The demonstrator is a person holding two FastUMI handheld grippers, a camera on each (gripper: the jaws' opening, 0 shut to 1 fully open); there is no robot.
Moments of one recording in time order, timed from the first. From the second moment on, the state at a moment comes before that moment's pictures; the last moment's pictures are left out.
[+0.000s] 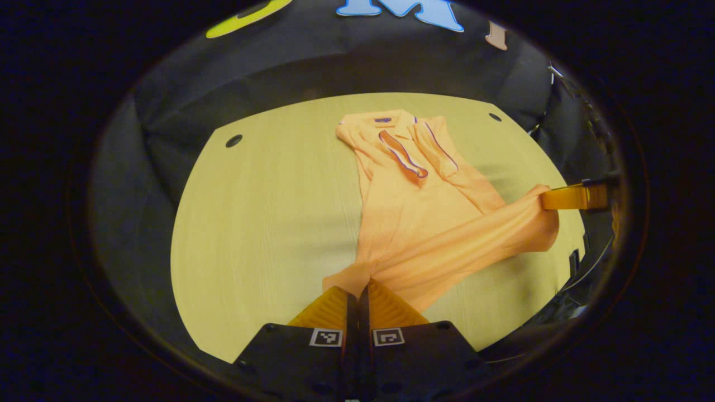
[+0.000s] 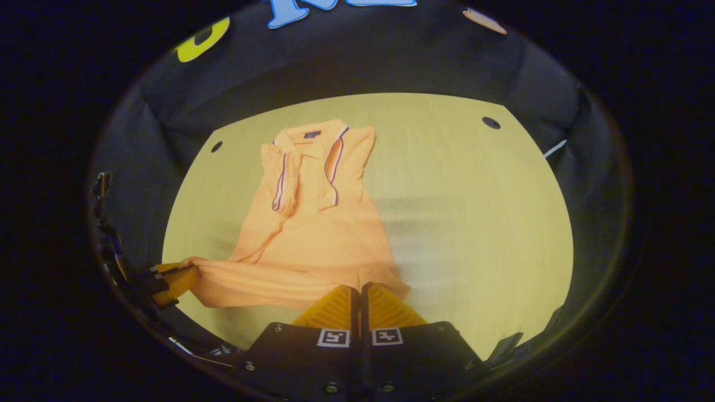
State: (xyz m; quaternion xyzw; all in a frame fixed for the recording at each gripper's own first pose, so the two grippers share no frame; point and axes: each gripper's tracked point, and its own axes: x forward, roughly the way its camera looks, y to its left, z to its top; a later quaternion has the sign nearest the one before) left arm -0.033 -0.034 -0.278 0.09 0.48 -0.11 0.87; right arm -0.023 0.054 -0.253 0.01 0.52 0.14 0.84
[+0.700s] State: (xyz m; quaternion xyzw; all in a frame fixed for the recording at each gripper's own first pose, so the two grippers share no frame) left arm 0.152 -0.052 -0.224 0.06 0.39 -0.09 0.91; right arm 0.137 0.081 -0.211 0.02 0.44 0.13 0.89
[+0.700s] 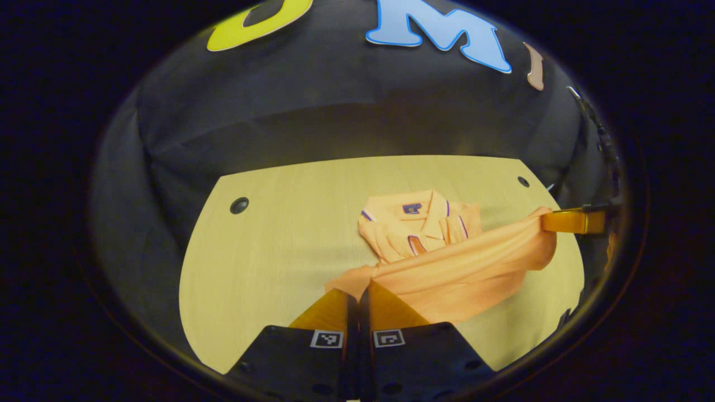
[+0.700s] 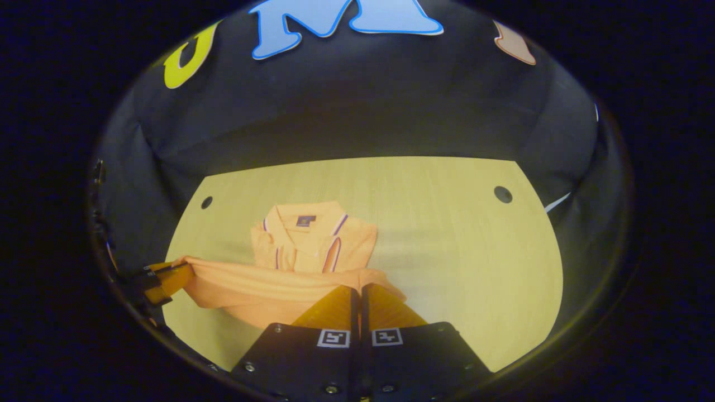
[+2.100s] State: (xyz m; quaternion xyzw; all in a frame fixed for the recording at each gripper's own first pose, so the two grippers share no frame) left arm 0.361 -0.051 -0.346 0.02 0.36 -0.02 0.93; right arm 0.300 0.107 -0.303 0.03 0.41 0.09 0.91
